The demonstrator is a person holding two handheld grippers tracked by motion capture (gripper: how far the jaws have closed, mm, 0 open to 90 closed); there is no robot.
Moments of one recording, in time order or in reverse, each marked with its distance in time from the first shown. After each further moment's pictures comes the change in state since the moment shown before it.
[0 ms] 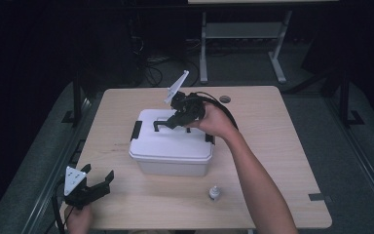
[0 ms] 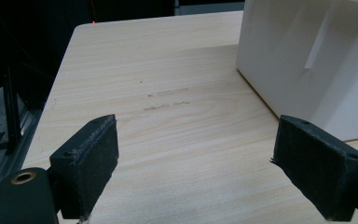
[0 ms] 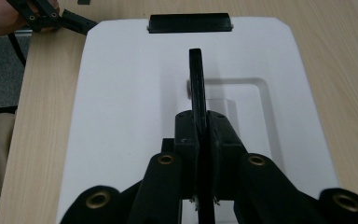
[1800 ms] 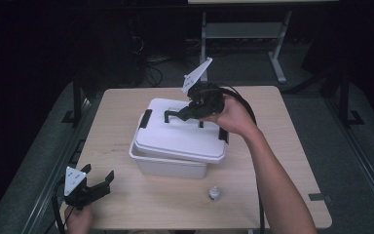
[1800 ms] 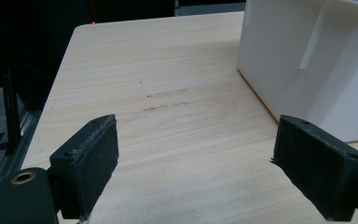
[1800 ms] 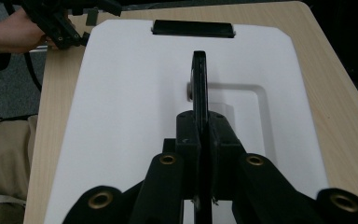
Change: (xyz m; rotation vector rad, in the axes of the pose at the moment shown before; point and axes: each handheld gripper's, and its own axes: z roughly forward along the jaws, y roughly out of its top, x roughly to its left) left arm -0.001 0.000 -0.001 0.002 -0.001 0.002; right arm 0.019 -0.009 -0.069 -0.066 -0.072 0.019
